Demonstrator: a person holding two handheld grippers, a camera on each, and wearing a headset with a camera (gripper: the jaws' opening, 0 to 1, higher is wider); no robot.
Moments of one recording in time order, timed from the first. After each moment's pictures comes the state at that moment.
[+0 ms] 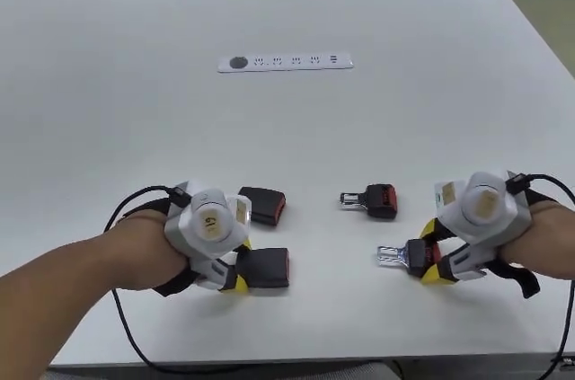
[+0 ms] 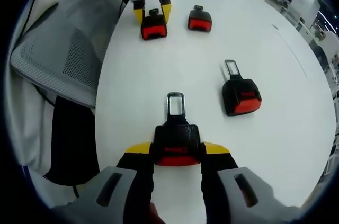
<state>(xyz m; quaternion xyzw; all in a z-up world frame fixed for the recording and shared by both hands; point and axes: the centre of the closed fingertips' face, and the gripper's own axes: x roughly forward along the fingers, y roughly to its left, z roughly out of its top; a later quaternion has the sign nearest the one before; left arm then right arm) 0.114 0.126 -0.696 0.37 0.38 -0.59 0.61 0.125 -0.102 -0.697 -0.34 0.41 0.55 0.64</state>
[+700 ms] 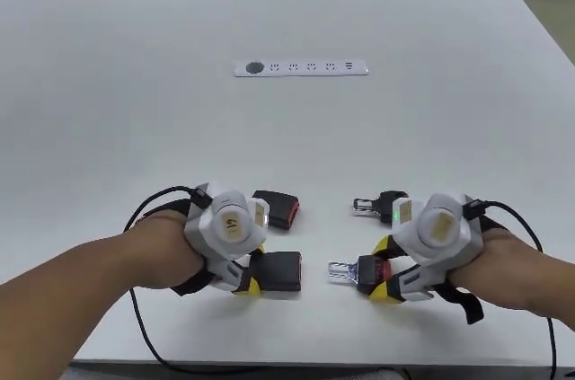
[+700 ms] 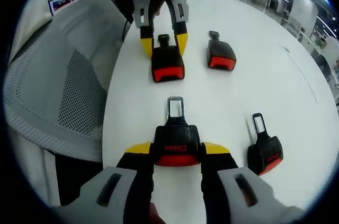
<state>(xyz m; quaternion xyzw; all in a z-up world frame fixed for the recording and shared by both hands) 0.114 0.128 -0.696 0.37 0.39 -0.59 0.61 0.109 -0.004 -0.692 -0.30 0.37 0.58 0.66</state>
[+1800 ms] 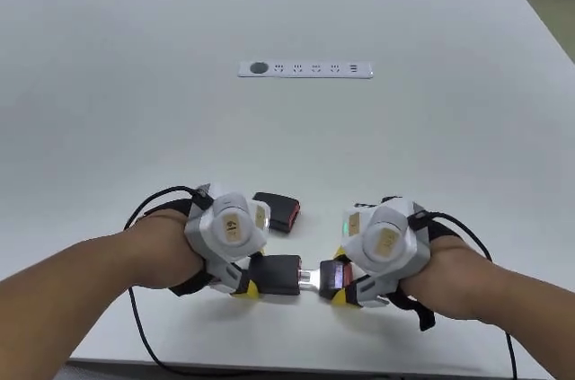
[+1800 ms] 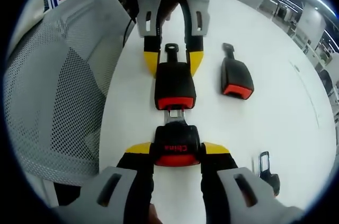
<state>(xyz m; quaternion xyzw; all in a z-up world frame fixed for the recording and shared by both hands) 0.115 0.128 -0.697 0.37 0.39 -0.59 0.60 0.111 0.042 -0.692 -0.33 0.34 0.60 0.65</state>
